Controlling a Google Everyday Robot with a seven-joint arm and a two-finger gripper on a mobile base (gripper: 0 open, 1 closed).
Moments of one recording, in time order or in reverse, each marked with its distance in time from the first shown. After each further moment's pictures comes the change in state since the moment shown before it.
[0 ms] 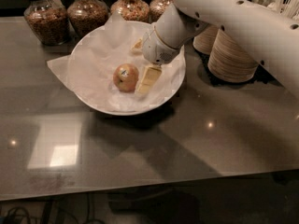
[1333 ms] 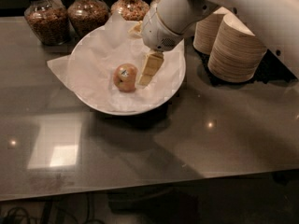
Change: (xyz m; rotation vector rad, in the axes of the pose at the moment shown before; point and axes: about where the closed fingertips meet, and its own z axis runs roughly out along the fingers) arm -0.029 -0.005 -0.039 0.045 -0.012 -0.043
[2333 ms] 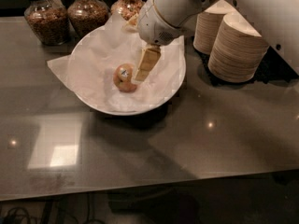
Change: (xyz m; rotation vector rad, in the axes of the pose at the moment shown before) arm -0.018 -0.005 -0.009 0.006 -0.020 -0.031
